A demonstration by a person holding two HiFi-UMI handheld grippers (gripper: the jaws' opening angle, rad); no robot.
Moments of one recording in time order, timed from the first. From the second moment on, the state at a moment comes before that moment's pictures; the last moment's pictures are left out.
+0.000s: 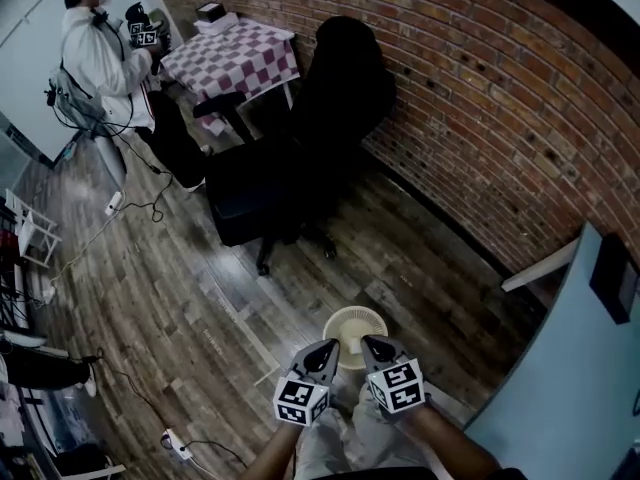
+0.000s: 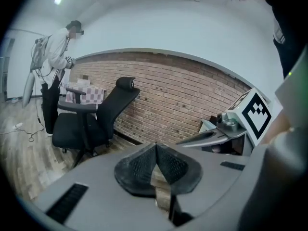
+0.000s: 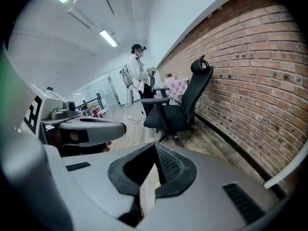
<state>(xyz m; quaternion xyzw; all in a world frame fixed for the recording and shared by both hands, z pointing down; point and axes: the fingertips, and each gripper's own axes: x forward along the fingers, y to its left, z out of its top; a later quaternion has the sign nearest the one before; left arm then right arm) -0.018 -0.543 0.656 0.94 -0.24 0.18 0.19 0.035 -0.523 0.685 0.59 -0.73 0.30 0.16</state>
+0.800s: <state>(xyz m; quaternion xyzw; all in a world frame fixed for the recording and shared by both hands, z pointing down) -0.024 -0.533 0.493 0.95 -0.25 0.05 0.16 0.019 -0.526 0.503 0.61 -0.77 0.19 0.05</state>
